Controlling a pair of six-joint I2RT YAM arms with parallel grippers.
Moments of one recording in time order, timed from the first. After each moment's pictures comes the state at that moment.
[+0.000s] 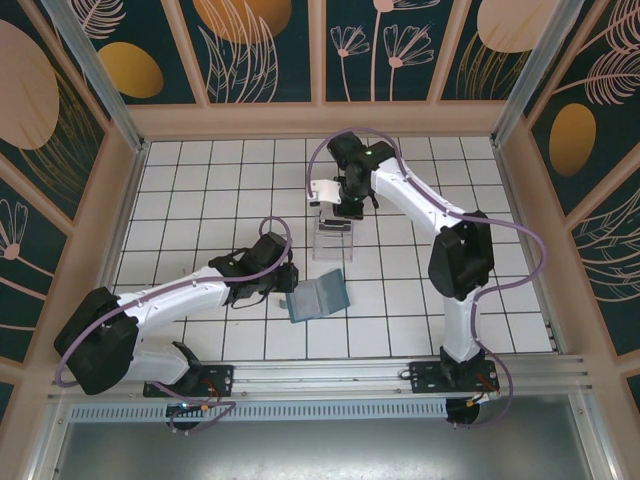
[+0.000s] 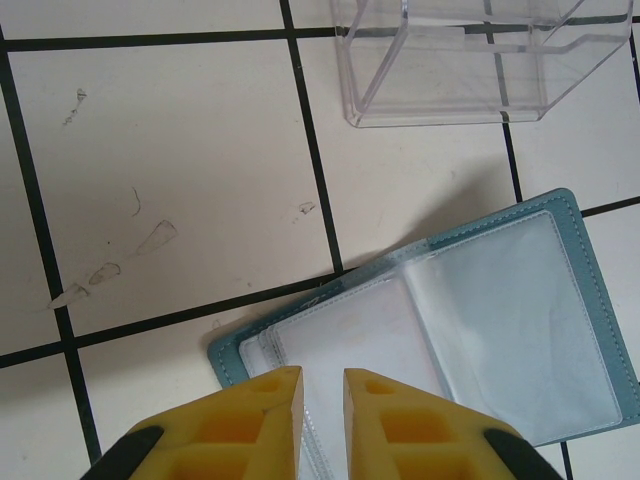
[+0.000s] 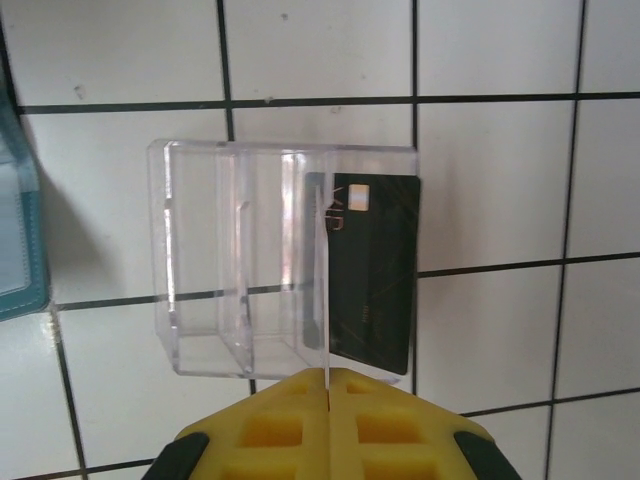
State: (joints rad) left arm -0.80 1.34 0.73 -0.36 -0.01 -0.69; right arm 0.60 1.99 1.86 -1.13 -0.13 -1.01
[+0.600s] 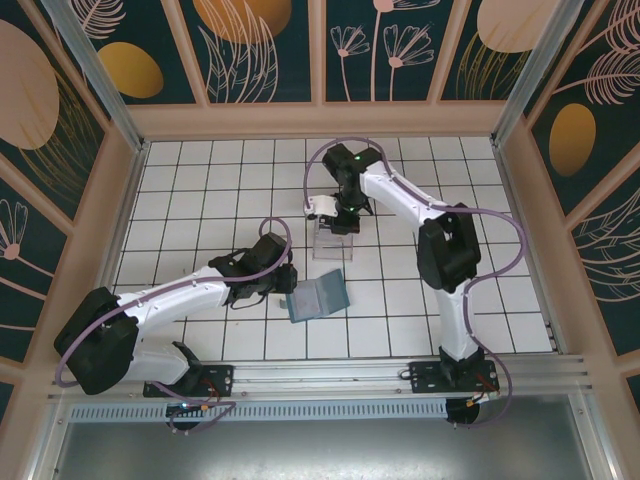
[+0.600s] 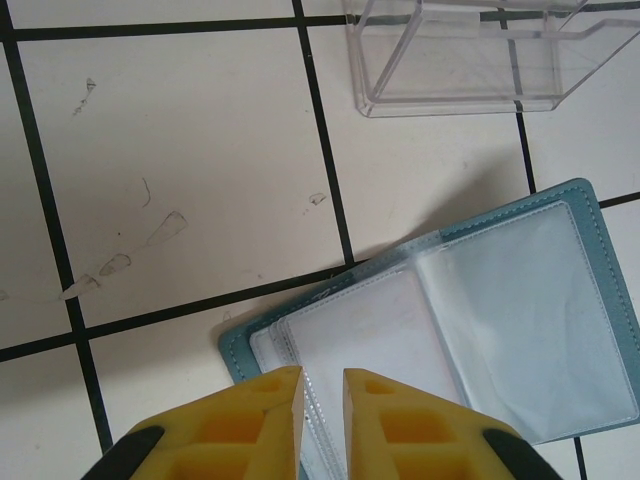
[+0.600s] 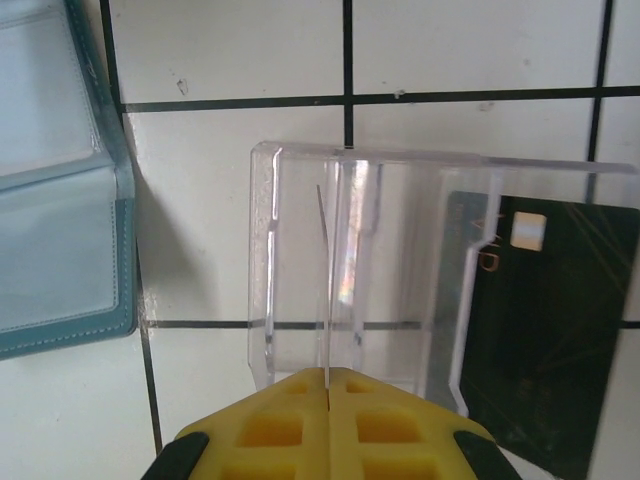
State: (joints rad) left arm -0.80 1.34 0.73 -0.38 -0.01 -0.68; right arm 0.61 2.10 1.86 -1.21 -0.24 -1.00
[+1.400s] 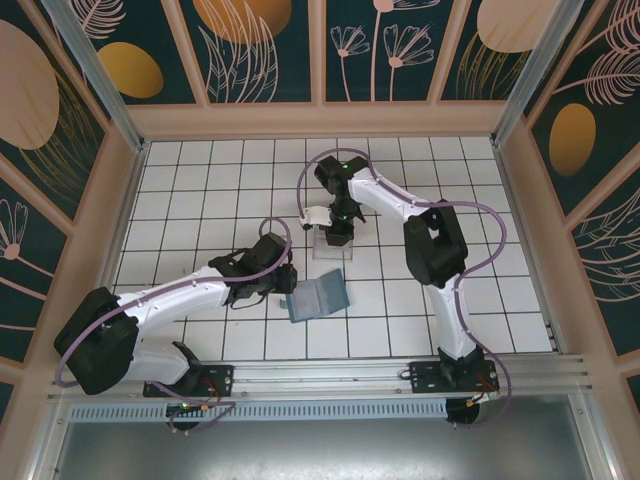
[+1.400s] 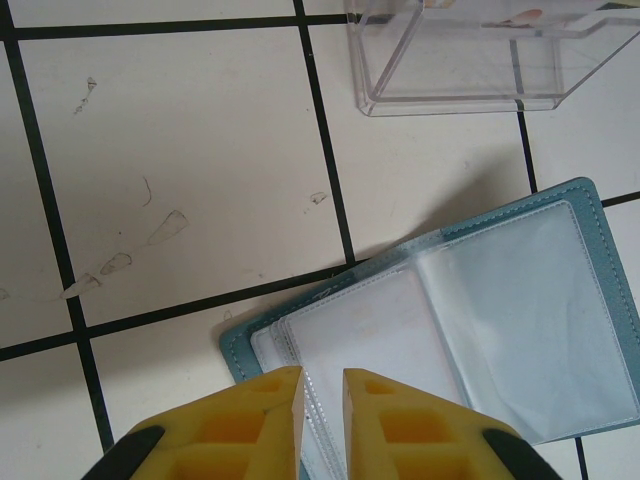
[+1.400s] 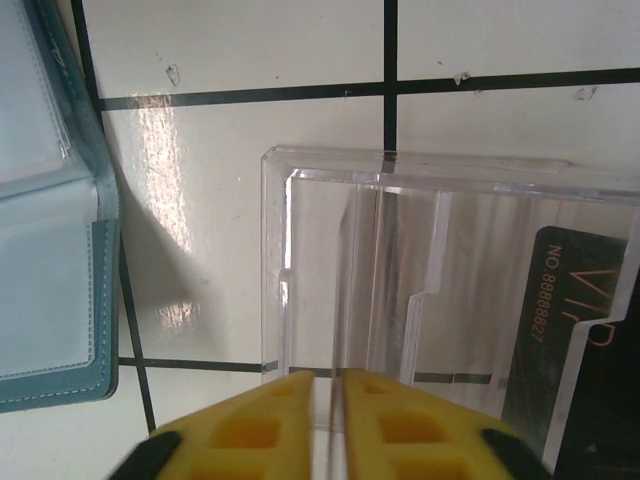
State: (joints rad) left arm -0.80 1.34 0.73 -0.38 -0.01 -0.68; right arm 0.63 2.18 1.86 -1.21 -0.23 -0.97
